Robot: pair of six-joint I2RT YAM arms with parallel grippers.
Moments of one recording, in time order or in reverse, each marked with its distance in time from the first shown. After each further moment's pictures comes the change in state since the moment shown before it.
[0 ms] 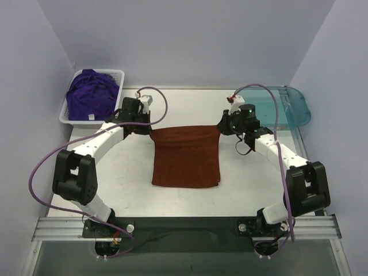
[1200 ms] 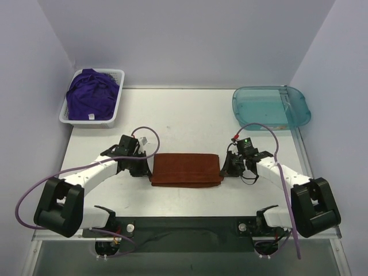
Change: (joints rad) left arm -0.059 -0.340 -0.560 -0.074 0.165 -0.304; right arm 0.061 -0.218 -0.393 -0.347 -0.050 0.362
